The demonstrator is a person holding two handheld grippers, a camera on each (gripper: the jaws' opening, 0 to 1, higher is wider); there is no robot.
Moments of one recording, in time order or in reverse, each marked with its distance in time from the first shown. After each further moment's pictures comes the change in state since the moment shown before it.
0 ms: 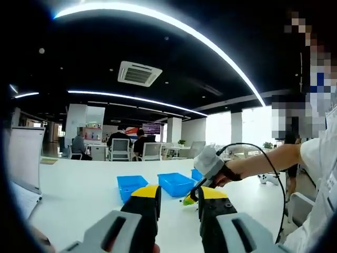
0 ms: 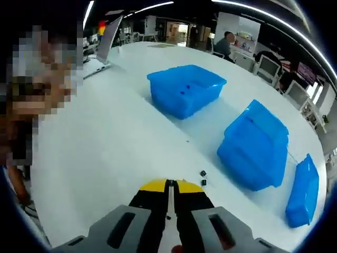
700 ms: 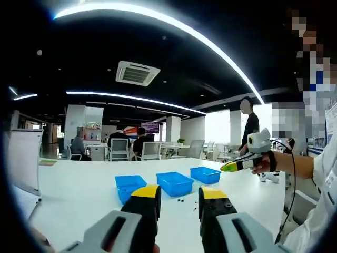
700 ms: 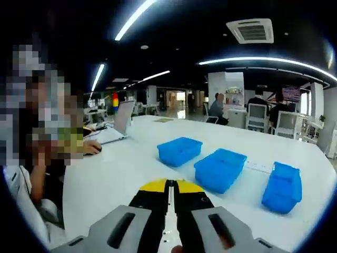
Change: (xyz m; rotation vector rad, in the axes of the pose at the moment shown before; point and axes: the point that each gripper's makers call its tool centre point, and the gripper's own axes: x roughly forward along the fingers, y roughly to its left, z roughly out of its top) left arm 0.005 -0.007 -0.002 0.014 0.016 -0.008; right arm -0.177 -0.012 -0.018 0.063 -0.589 -0.003
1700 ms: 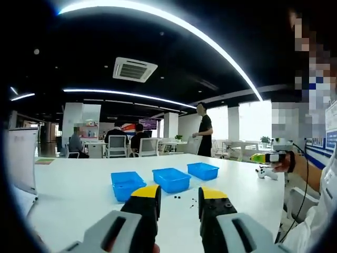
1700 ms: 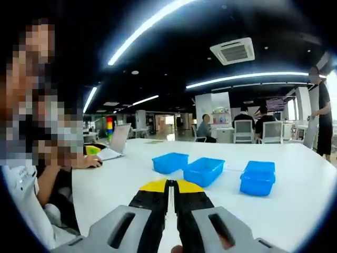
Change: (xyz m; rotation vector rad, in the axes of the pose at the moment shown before) left arm 0.008 -0.009 0.001 0.005 0.030 -0.017; right arm -0.088 0.004 0.005 0.049 -0.150 -0.086
